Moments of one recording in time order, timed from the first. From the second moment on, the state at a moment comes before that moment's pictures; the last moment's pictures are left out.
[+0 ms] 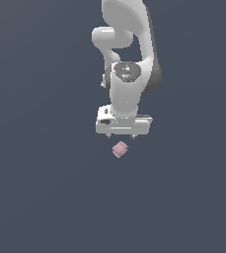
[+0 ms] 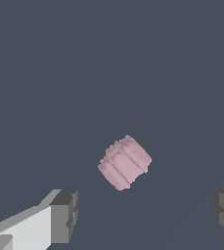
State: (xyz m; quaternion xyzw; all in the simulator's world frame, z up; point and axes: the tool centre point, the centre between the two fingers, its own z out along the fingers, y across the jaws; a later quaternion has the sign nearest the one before) arm 0.002 0.037 0.162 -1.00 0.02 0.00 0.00
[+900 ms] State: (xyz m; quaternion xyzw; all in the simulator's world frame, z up) arm -0.002 0.039 0.122 -0.97 0.24 0.00 0.00
